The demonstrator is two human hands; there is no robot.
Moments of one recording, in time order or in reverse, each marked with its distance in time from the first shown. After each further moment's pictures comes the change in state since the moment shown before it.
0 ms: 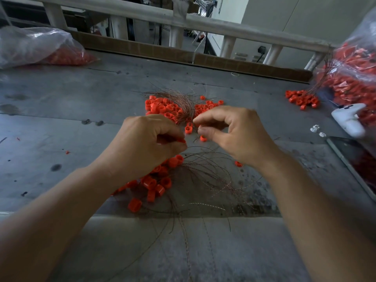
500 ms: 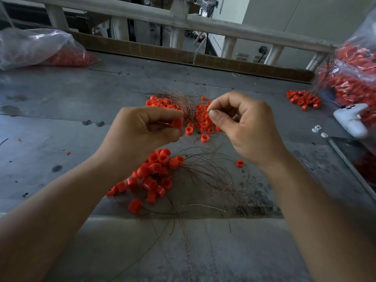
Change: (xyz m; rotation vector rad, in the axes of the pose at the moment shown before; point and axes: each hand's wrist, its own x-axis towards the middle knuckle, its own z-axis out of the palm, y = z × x) left_hand 0.003 -0.003 -0.002 -0.507 0.051 -0.161; right_hand -0.001 -0.006 -0.006 0.177 0.166 0.010
